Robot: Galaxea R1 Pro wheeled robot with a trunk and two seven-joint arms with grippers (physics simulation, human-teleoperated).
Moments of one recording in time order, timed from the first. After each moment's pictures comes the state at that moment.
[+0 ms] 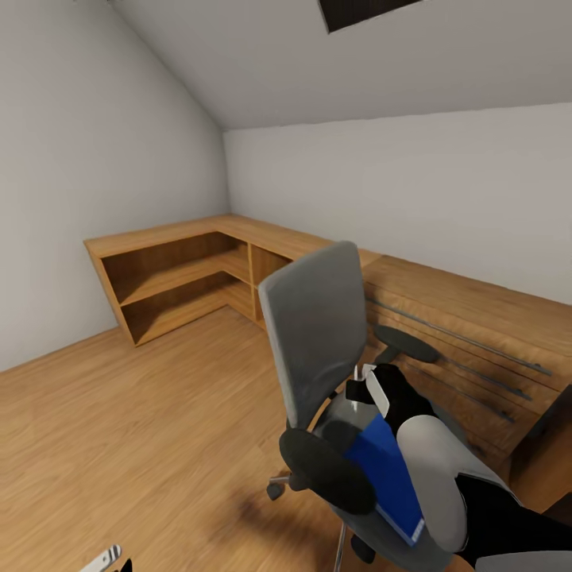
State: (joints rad) left arm -0.05 0.05 0.27 -0.79 0.41 -0.02 0.12; right arm -0.95 0.11 -0.26 -0.49 0.06 0.72 -0.10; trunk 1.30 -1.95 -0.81
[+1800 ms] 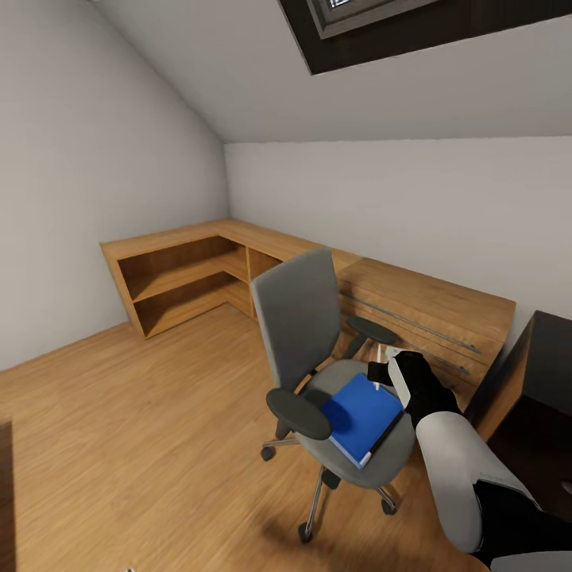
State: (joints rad) left arm -0.05 0.01 0.26 -0.69 0.40 -0.03 0.12; right arm -0.94 0.04 -0.26 -0.65 0.06 0.73 -0.10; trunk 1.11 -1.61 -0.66
